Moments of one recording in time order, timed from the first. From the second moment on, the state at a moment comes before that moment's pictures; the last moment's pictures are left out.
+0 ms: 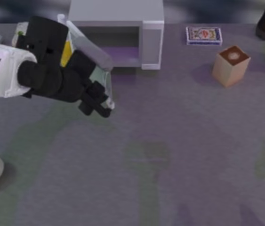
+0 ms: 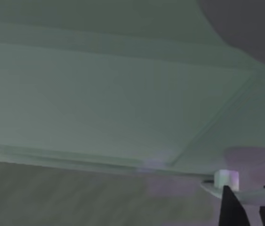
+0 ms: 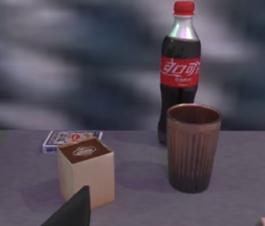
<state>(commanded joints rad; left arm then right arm) -0.35 1.81 1.07 -0.20 0.34 0.38 0.00 0.00 0.00 0.00 0.00 0.00</state>
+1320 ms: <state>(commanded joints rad) -0.32 1.80 1.07 -0.23 0.40 0.46 0.00 0.00 0.00 0.00 0.00 0.00</state>
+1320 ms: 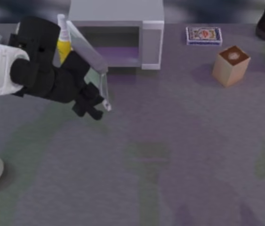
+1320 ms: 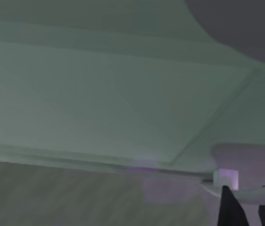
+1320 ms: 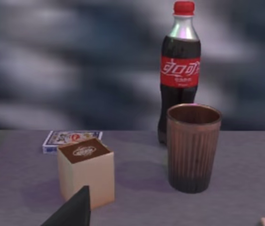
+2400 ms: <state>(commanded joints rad) -0.31 1.80 1.07 -0.25 0.41 0.49 0.00 0.00 0.00 0.00 0.00 0.00</state>
